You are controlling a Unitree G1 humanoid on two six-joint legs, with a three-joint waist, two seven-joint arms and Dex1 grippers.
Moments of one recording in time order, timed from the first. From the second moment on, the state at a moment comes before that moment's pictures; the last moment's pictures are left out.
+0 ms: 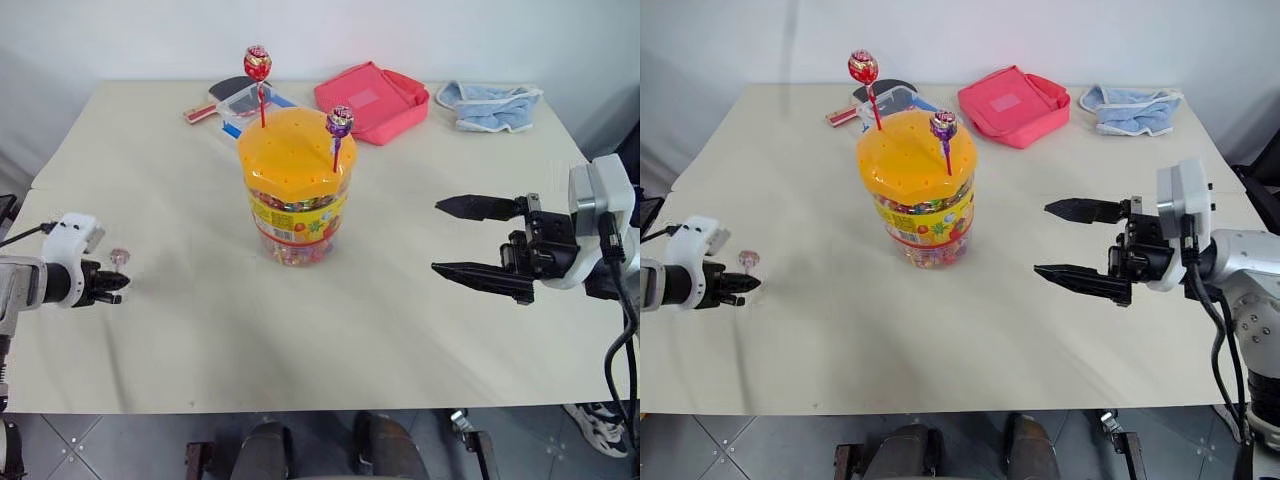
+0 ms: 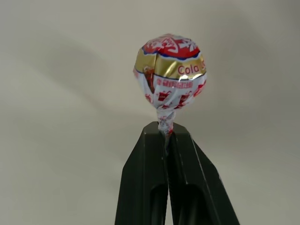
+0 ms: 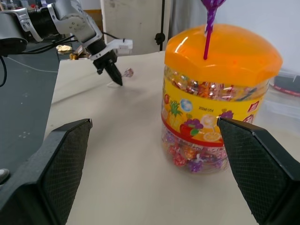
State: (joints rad) left arm -0.48 1.08 0.12 0.17 -0.32 1.24 -0.65; right arm -0.40 -0.89 -0.27 -0.33 0.90 0.54 1.15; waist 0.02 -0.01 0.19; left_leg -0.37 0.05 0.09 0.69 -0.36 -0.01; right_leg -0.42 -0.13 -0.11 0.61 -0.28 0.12
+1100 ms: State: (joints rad) left arm -0.94 0.83 0.14 0.20 -0.47 0.77 -0.94; right arm -0.45 -0.89 -0.31 -0.24 0.81 0.48 1.17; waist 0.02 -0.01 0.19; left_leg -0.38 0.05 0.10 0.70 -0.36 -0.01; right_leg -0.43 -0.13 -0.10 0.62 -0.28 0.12
